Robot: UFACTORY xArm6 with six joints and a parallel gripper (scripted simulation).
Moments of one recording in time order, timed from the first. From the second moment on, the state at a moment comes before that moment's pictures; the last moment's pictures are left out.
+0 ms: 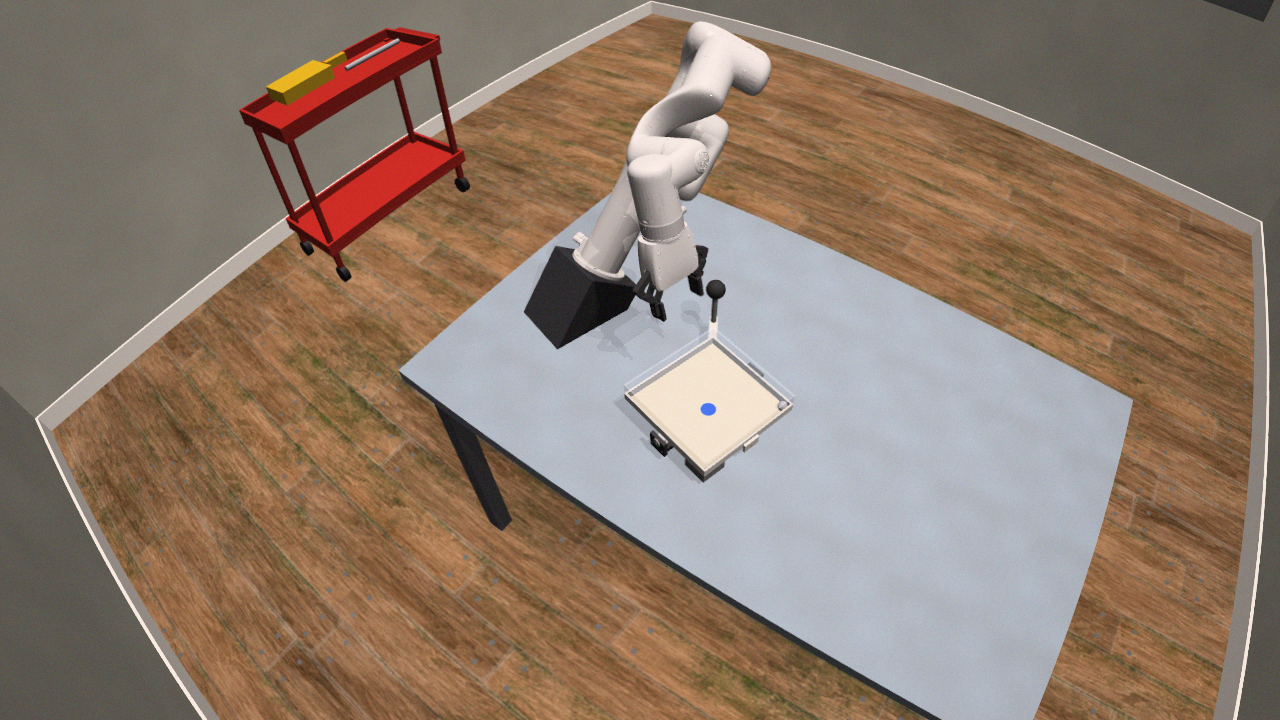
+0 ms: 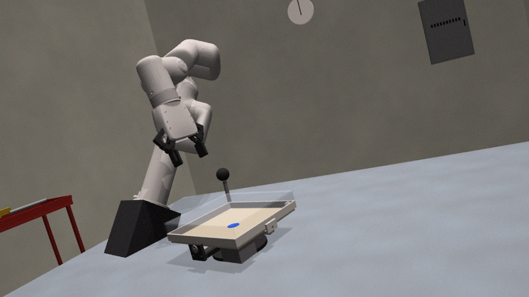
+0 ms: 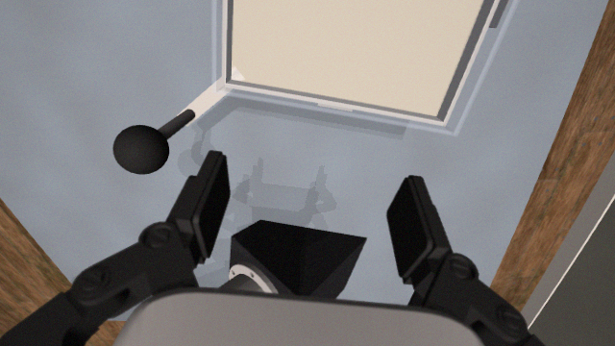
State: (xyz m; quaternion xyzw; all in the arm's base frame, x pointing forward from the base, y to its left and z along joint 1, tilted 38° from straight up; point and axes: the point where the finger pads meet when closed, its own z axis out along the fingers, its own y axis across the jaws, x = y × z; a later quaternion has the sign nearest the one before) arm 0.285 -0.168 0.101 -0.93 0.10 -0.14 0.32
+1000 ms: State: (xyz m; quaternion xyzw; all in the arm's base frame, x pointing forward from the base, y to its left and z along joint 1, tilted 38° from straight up) arm 0.273 -0.061 0.155 -0.92 -0.22 -0.16 0.29
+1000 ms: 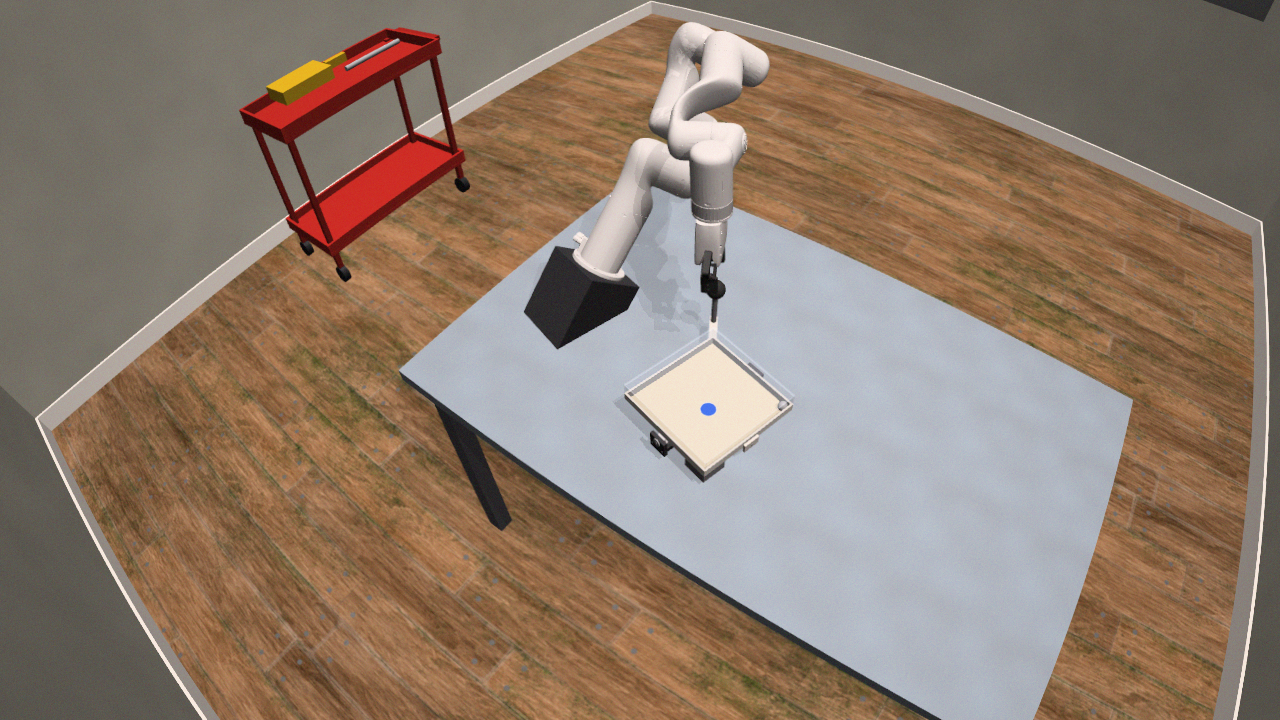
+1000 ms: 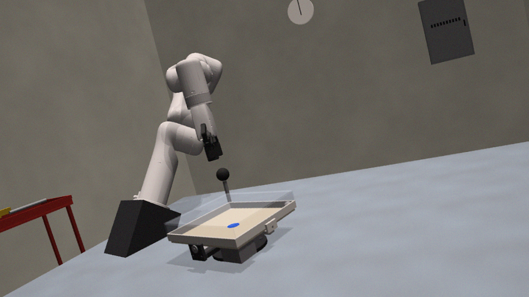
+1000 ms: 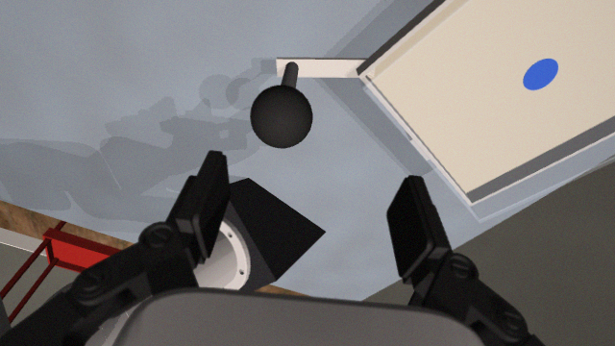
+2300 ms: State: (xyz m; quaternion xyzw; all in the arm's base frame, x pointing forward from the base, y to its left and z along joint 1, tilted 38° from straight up) arm 0.265 -0.041 0.163 -0.90 -0.29 -0.16 0.28
